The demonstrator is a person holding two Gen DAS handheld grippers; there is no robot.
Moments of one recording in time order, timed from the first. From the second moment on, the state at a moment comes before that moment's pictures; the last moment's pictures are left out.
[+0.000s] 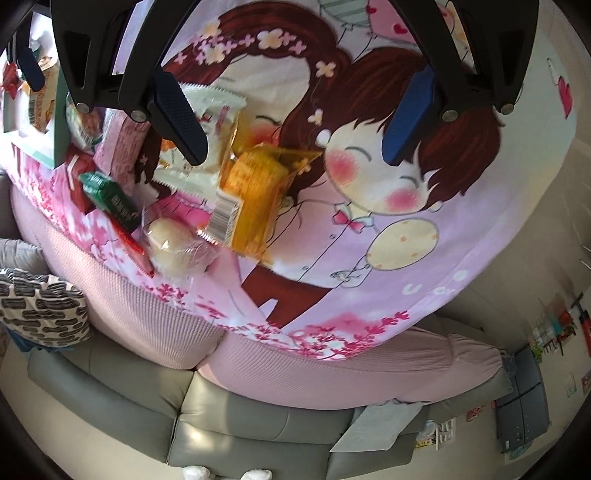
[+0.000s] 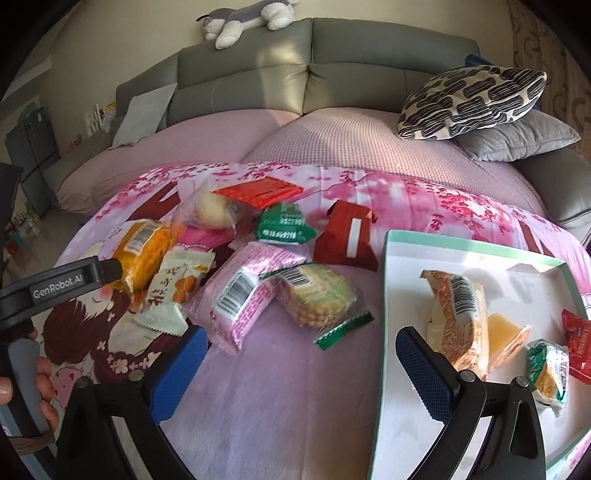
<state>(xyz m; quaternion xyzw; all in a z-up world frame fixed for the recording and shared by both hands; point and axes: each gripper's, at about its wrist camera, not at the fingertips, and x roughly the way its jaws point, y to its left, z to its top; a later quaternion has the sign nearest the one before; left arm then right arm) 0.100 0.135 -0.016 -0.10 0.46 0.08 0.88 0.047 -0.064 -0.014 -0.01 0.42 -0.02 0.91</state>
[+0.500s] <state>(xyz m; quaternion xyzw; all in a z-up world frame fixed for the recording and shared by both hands) 0.138 0.128 -0.019 -0.05 0.46 0.06 0.88 0.079 -0.056 -0.029 -0.13 0.44 -0.02 0.89</state>
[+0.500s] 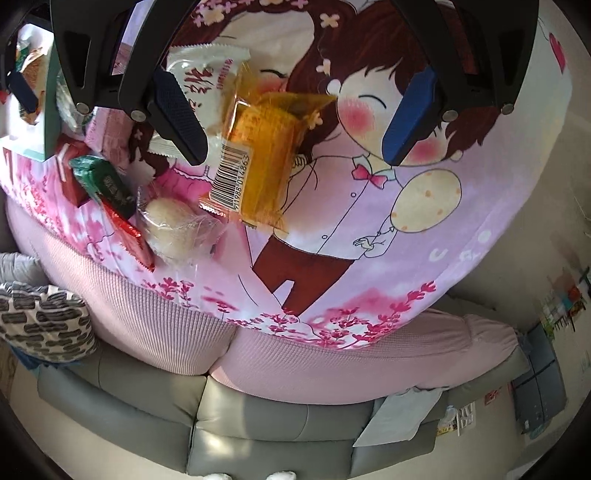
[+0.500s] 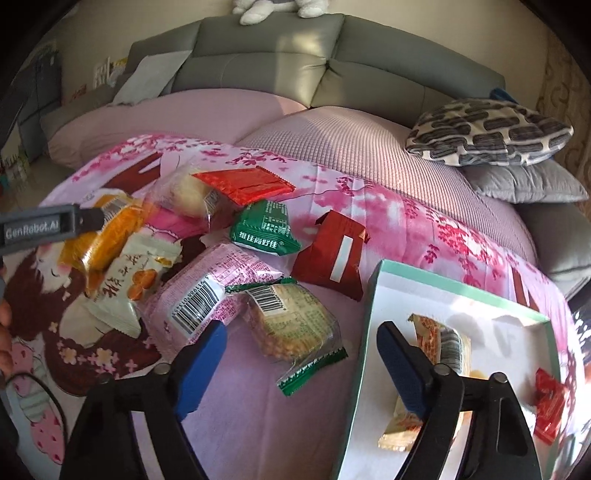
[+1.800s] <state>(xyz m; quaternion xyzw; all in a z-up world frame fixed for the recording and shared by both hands) 0.114 0.073 0.029 -0.03 0.42 0.00 0.91 0.051 -0.113 0.019 0.05 0.40 0.00 0.92</state>
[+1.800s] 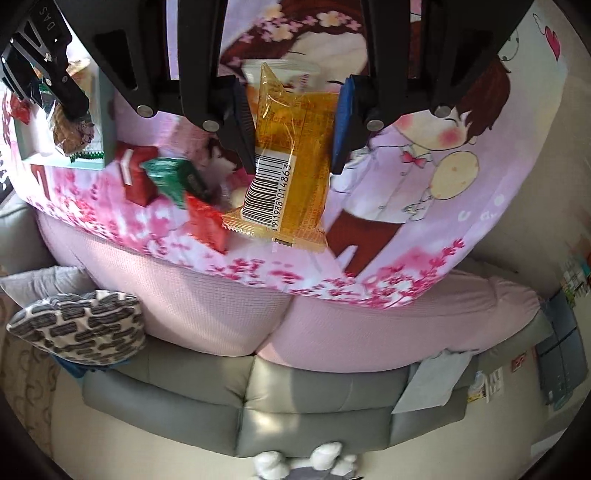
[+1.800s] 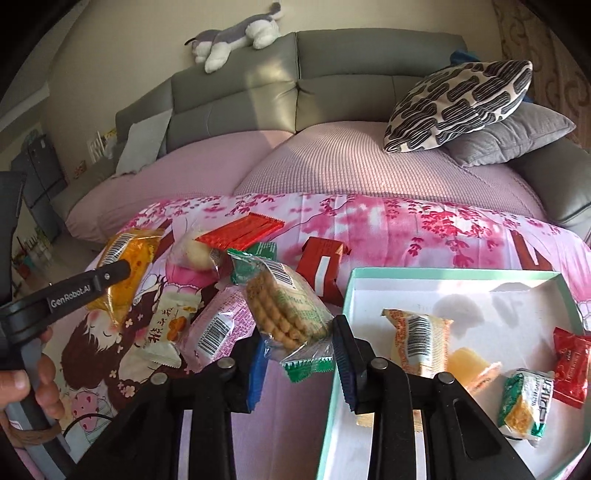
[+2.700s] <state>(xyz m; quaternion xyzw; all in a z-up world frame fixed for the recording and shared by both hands) 0.053 -0.140 0.051 0.10 0.37 -0.17 0.91 -0.032 -0.304 0.057 0.18 0.33 -0.18 0.91</state>
